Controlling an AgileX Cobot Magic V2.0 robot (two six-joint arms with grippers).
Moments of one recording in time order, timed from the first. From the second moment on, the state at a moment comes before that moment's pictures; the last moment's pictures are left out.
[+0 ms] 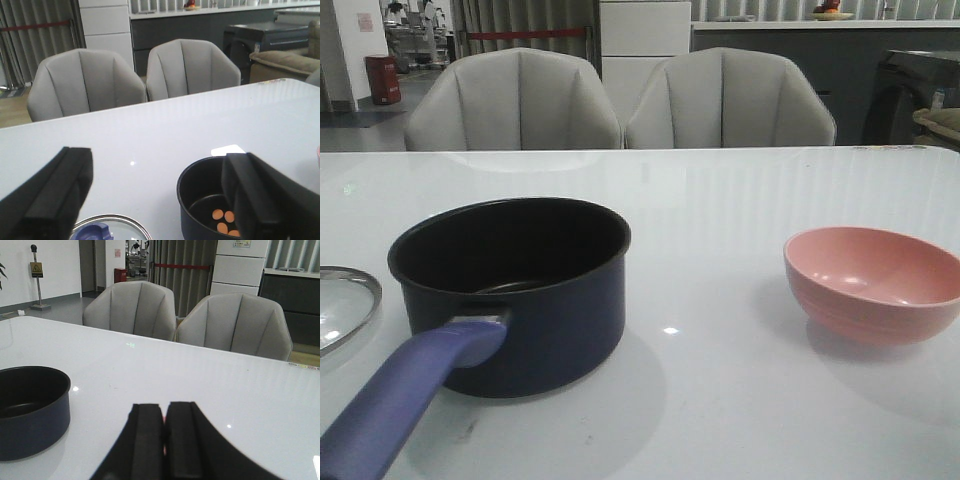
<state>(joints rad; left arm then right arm) -0.29 0.25 -0.39 -0.08 0.28 0.11 0.26 0.04 -0.15 0.28 0.16 -0.29</state>
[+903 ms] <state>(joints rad) 0.03 1.38 -1.11 -0.11 0.95 -0.11 0.26 0.04 -0.15 0.28 0.16 -0.29</state>
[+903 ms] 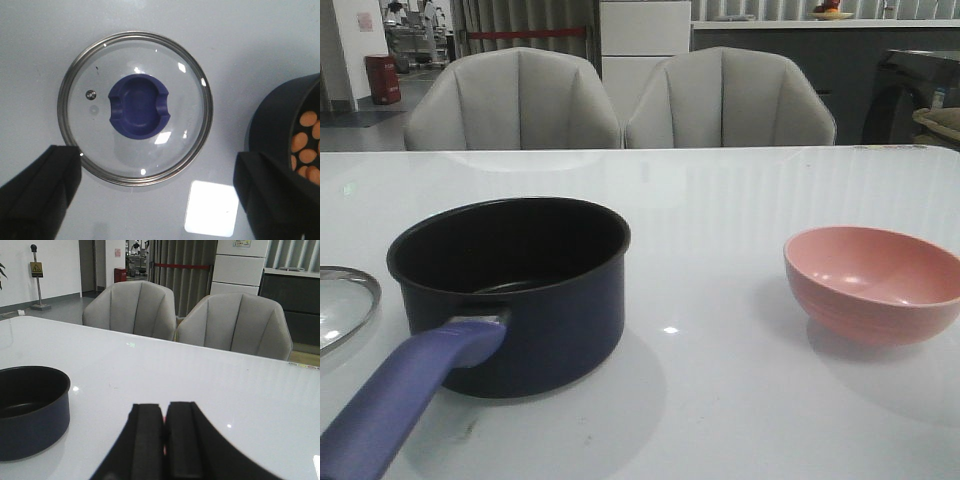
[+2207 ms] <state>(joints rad) 0.03 1.94 -1.38 -0.10 1.10 -0.11 0.26 0.04 -0.15 0.28 0.16 -0.29</state>
